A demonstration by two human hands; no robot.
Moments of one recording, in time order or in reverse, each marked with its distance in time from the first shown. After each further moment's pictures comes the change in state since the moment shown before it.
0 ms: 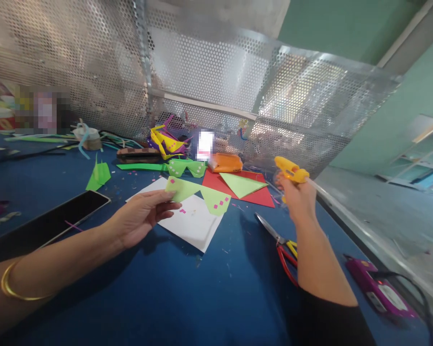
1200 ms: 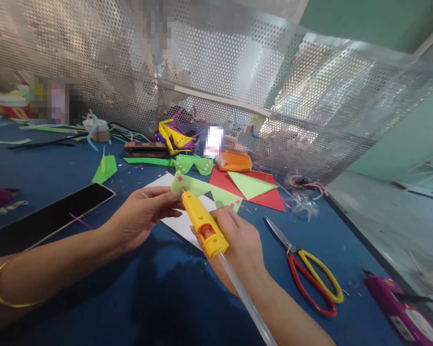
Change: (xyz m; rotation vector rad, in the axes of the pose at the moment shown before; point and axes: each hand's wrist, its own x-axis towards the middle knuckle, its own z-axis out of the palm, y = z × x) left_hand -0.009 0.000 0.003 0.114 -0.075 0.113; right_hand -0.070 -0.166 0.058 -0.057 -0.364 -0.123
